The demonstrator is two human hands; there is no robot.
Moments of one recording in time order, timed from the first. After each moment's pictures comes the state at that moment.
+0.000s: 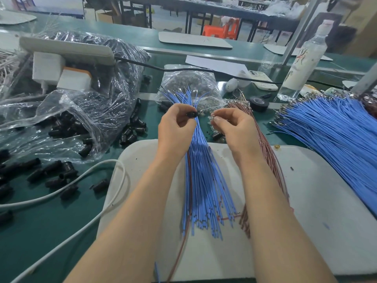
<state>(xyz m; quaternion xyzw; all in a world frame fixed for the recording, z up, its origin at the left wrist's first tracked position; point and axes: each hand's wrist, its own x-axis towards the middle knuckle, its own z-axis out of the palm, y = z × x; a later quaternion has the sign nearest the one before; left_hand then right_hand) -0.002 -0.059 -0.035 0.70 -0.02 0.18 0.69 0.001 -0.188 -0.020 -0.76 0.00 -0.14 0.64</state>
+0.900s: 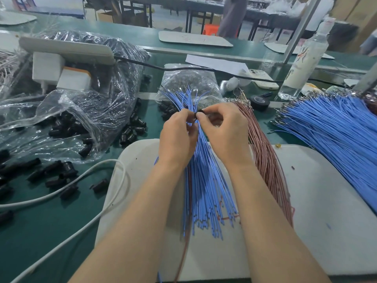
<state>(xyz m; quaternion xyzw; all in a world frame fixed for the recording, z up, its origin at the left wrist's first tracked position) -0.003 -0.064 -0.046 0.84 -0.04 0.24 0.48 -0.016 -0.165 -0.010 -0.85 -0.09 -0.28 0.43</state>
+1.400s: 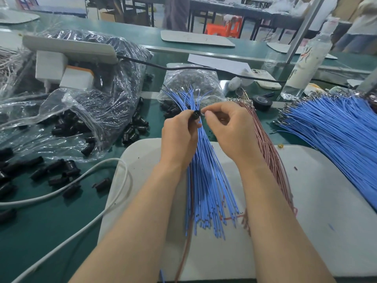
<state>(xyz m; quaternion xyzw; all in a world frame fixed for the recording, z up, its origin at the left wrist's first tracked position) -0.008 -0.062 -0.039 0.83 -0.03 0.25 0.49 -0.021 -0.171 0.002 -0.85 -0.10 -0.21 0.48</state>
